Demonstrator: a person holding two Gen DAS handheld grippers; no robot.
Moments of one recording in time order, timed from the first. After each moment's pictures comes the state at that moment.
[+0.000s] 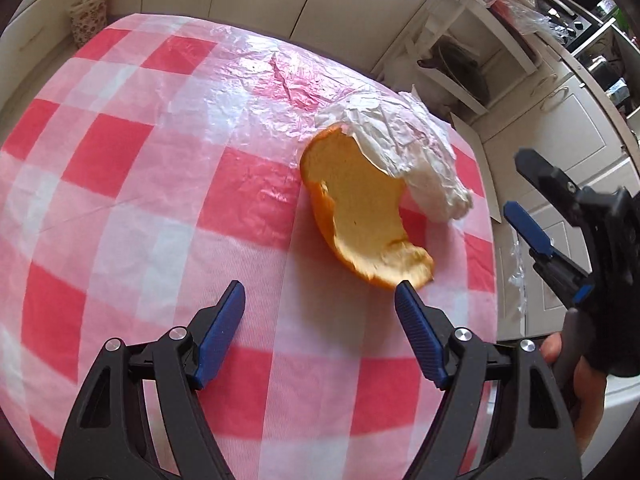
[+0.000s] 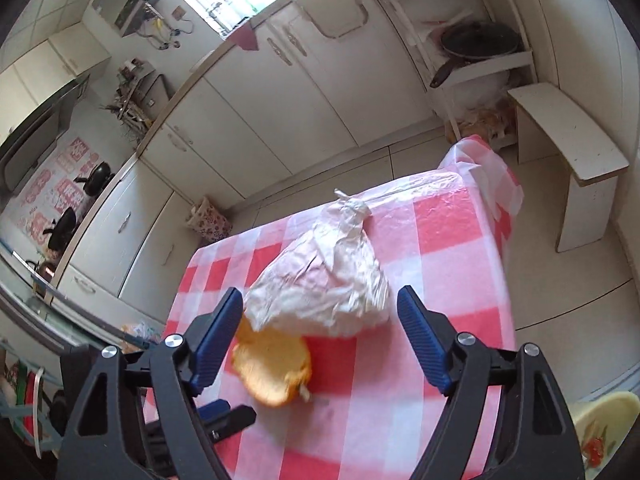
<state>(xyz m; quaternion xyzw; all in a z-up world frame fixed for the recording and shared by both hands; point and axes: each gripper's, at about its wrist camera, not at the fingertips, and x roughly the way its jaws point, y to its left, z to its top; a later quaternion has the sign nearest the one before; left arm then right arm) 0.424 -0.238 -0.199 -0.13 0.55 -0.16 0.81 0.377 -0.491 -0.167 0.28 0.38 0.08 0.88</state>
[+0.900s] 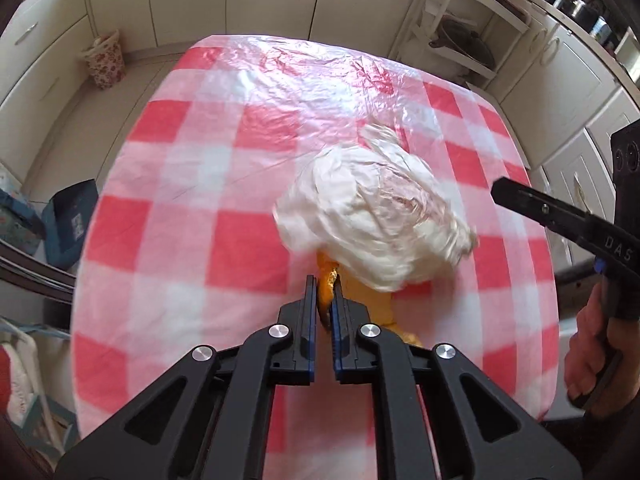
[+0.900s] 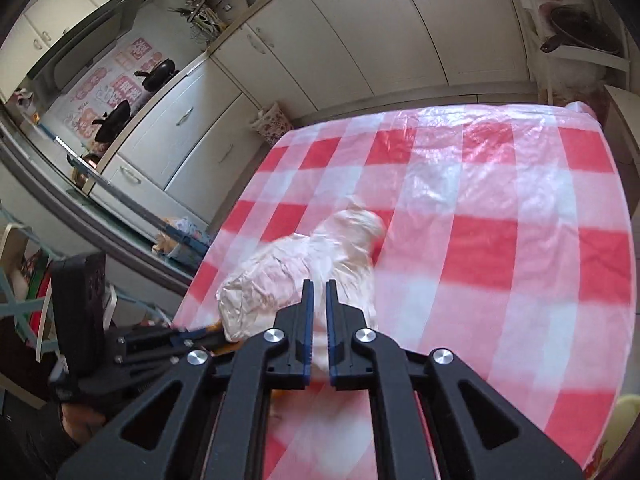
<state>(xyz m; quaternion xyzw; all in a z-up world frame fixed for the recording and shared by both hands) 0.340 -0.120 -0.161 0.00 0.55 -0.15 0.82 0.294 -0.373 -0.152 0.17 0.47 0.24 0.84</state>
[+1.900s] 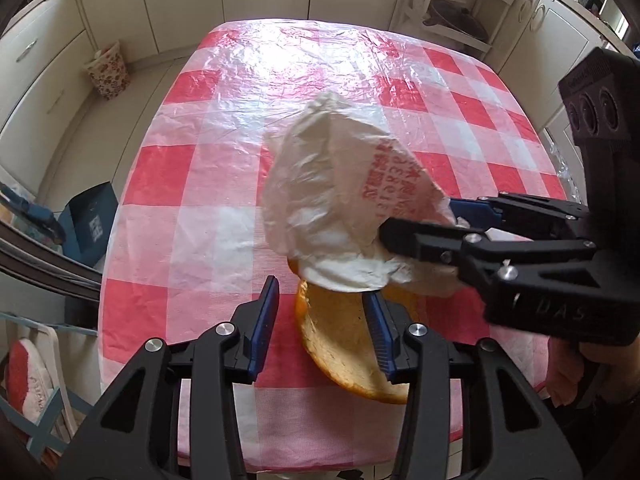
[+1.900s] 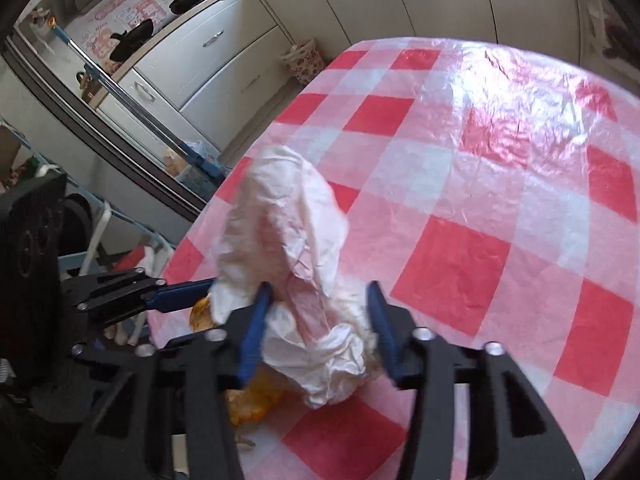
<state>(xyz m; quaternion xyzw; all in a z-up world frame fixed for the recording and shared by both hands) 0.300 -0.091 -0.177 0.05 0.55 -0.15 0.82 0.280 -0.271 -0.193 0.11 0.51 0.28 0.81</state>
